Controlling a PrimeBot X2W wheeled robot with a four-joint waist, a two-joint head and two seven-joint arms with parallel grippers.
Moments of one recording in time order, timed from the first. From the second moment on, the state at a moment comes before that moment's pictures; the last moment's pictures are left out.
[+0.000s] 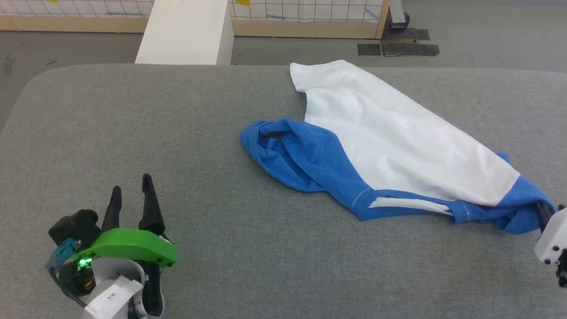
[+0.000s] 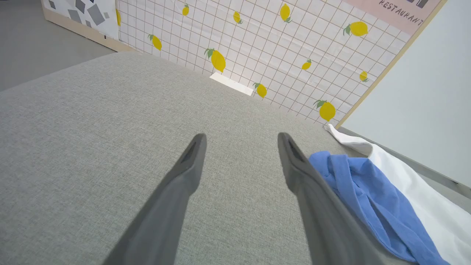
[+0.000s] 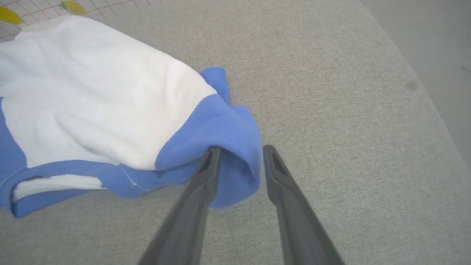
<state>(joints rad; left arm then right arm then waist) -0.13 0.13 -0.01 0.13 -0.52 0.11 -0.14 -0.19 -0.12 -0.45 0.10 0.14 0.13 0.63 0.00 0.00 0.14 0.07</state>
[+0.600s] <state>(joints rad) -0.38 0.05 -0.40 0.33 -0.66 0.07 0.33 -0.17 -0.06 -0.40 -0.05 0.18 0.13 0.54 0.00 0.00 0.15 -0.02</state>
